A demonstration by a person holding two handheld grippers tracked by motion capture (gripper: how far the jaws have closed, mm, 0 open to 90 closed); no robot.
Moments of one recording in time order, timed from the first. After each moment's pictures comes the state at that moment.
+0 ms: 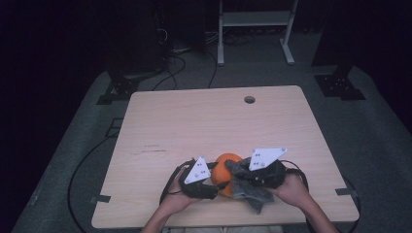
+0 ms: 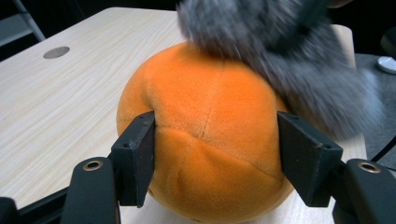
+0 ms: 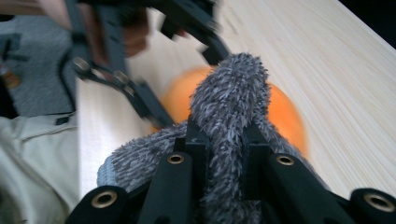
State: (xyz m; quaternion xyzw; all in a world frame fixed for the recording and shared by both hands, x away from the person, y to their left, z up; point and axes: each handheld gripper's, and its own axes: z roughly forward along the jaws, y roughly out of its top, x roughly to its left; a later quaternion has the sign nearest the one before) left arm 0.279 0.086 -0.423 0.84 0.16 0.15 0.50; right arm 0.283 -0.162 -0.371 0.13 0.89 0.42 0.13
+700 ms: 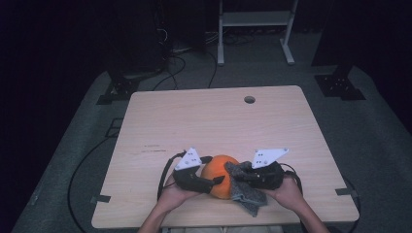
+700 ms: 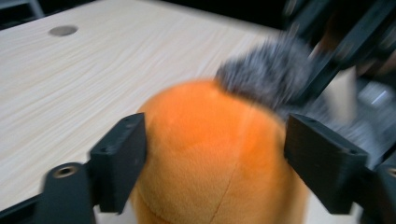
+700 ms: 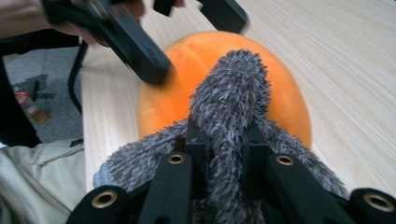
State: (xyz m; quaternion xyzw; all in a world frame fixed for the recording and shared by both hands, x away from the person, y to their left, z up) left arm 0.292 0.097 -0.418 0.83 0.21 0.12 0.50; right arm 0.290 -0.164 -0.404 0.17 0.87 0.46 0.08
